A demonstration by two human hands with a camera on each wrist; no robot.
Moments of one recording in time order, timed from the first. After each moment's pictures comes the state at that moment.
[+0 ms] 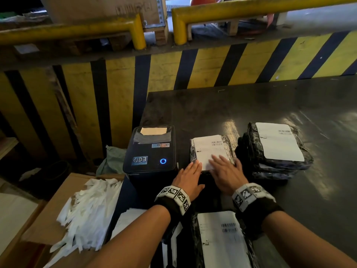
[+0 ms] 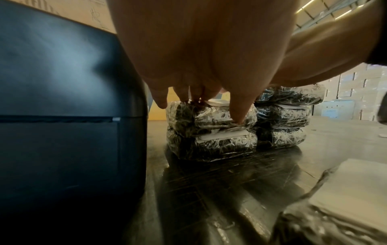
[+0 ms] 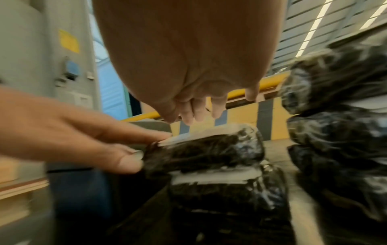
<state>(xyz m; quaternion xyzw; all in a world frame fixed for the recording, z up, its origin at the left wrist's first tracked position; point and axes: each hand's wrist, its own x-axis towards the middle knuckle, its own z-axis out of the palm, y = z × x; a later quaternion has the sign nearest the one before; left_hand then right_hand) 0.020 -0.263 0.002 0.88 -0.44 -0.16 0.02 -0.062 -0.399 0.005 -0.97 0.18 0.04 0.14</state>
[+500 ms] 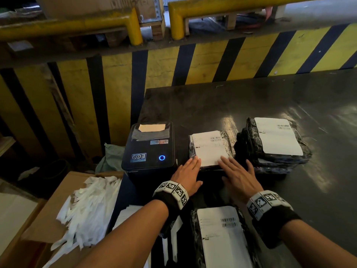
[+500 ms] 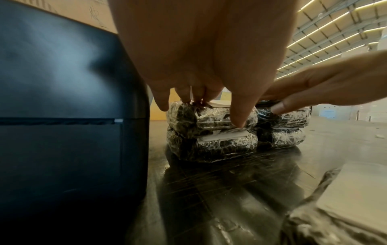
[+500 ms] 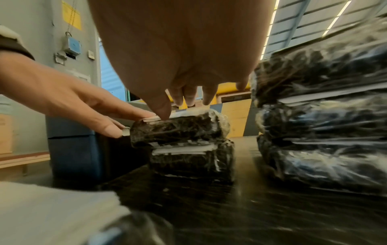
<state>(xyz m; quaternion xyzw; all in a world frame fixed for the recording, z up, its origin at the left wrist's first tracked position) 0.025 -0.262 0.003 0.87 -0.46 -0.17 0.02 -0.100 -0.412 -0.008 -0.98 0.18 0.03 0.11</state>
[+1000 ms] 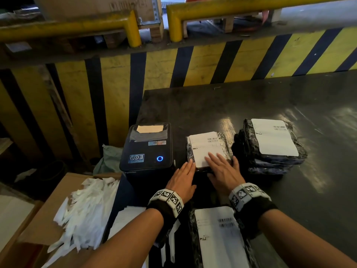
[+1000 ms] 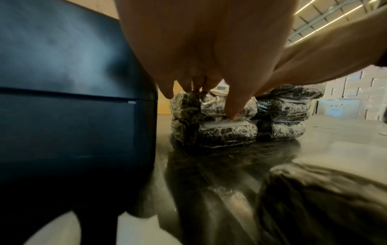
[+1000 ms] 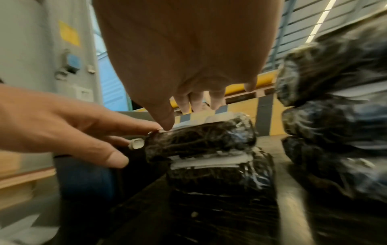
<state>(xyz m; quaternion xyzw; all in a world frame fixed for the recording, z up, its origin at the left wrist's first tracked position) 0.018 -0.248 -0.012 0.88 -0.45 -0.15 0.05 -0.071 -0.394 0.000 -0.98 0.17 0.03 0.12</state>
